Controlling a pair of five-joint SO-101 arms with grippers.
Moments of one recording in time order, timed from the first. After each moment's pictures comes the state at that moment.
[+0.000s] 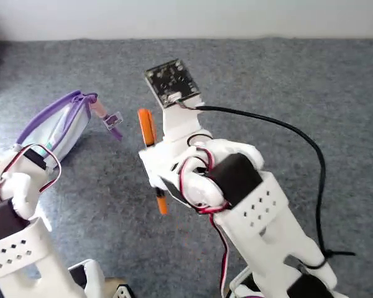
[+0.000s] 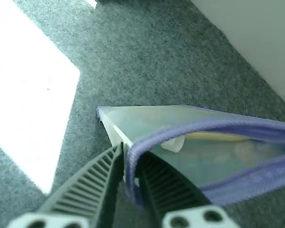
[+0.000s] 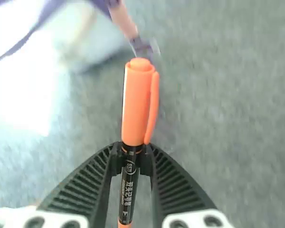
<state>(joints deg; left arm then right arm) -29.7 -49.6 29.0 80.0 32.0 -43.8 -26.0 -2.4 79.7 -14.6</state>
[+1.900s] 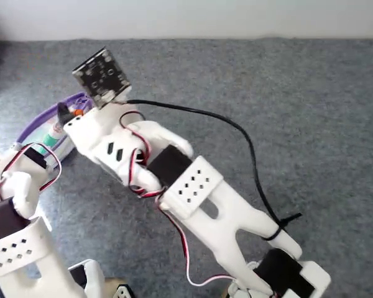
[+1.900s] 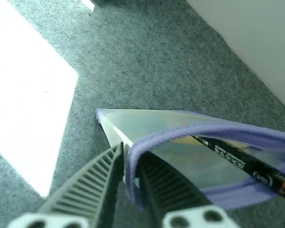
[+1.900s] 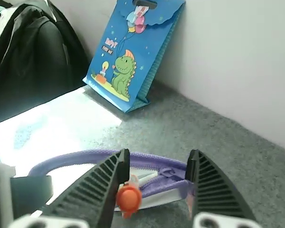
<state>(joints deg) -29.6 -49.6 29.0 79.1 32.0 -51.2 -9.4 -2.3 34.0 -5.0</state>
